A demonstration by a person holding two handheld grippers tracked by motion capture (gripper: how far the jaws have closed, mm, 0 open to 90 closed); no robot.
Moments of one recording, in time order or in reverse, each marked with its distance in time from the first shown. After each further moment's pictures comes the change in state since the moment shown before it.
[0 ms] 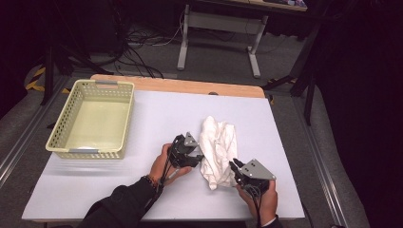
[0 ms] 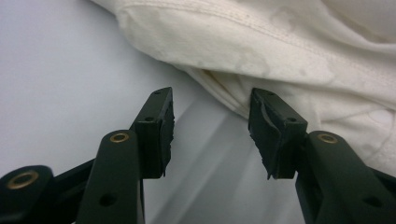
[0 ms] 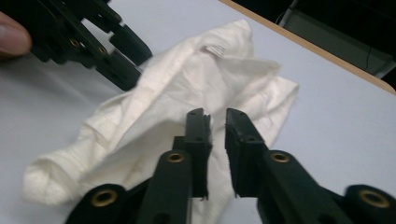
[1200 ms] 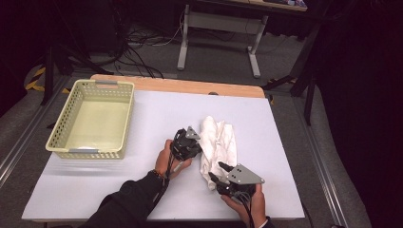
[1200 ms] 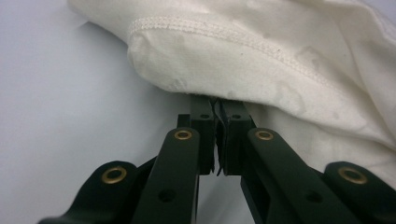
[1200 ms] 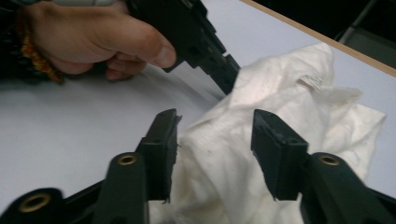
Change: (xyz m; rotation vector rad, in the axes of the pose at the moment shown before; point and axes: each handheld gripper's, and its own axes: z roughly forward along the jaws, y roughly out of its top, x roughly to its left) left arm 0.008 0.013 0.007 -0.018 -0.050 -0.017; right arm 0.039 0.011 0.010 -0.070 0.222 -0.049
